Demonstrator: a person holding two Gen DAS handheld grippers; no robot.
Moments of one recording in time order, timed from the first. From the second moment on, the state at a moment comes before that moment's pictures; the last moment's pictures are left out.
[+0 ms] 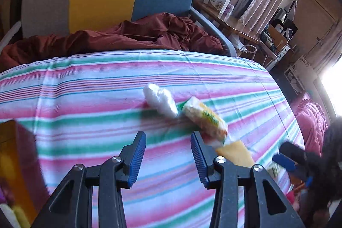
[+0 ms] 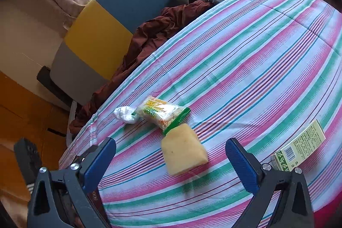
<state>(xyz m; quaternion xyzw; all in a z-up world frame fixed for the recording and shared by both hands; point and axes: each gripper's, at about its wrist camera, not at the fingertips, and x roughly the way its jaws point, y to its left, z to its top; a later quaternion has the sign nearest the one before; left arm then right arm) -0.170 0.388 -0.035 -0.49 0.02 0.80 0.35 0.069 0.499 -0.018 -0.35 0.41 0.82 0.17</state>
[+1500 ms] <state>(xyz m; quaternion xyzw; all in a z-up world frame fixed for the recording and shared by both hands) -0.007 0.303 -0.084 -0.48 0.08 0.78 0.39 0.032 0.469 -0.038 -0.45 0.33 0.82 0.14</state>
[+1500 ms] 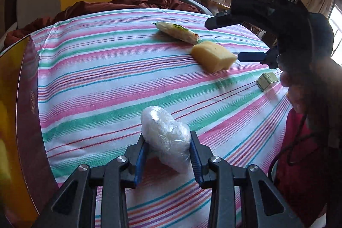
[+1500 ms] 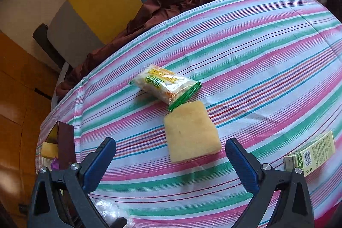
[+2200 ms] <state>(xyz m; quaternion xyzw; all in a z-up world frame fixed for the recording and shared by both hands) -0.022 0.295 -0.092 -0.48 0.03 0.77 0.42 -0.105 0.483 -0.047 -0.55 0.14 0.82 0.10</state>
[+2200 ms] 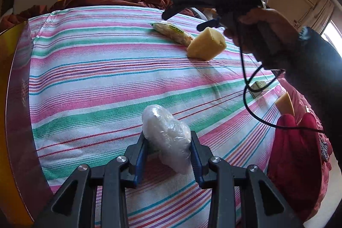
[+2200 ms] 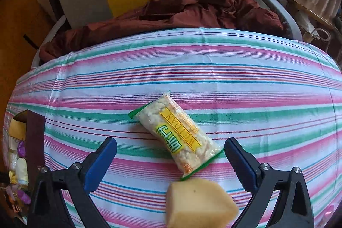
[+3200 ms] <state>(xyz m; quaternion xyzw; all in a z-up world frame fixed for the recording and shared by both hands) -0.005 0.282 -0.087 -0.48 0.04 0.78 0.41 0.010 0.376 -0.085 -0.58 0.12 0.80 0.07</state>
